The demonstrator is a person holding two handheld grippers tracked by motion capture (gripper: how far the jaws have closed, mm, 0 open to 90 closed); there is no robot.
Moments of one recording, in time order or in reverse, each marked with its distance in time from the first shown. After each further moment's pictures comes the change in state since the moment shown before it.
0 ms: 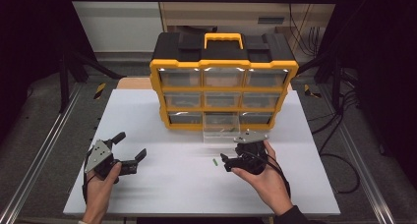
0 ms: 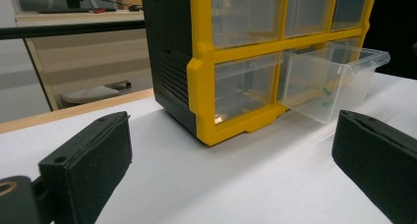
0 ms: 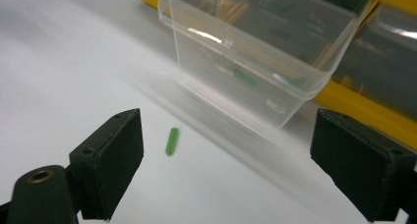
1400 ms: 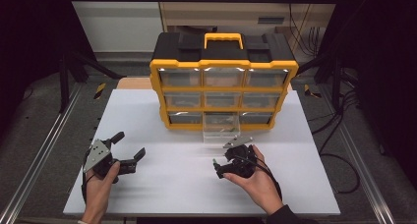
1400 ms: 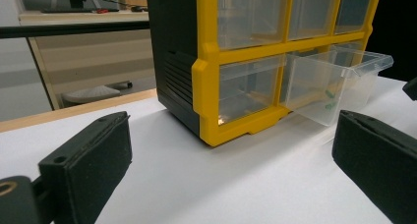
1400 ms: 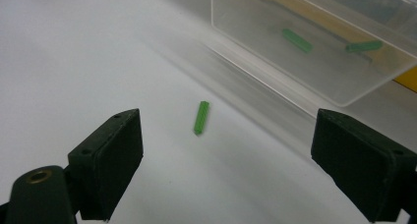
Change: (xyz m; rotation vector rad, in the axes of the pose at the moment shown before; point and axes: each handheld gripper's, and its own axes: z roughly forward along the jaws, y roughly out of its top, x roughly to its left) left arm 0.003 -0.001 -0.001 -0.006 0.005 -0.014; right arm 0.016 -0.009 0.031 0.119 0.068 -0.010
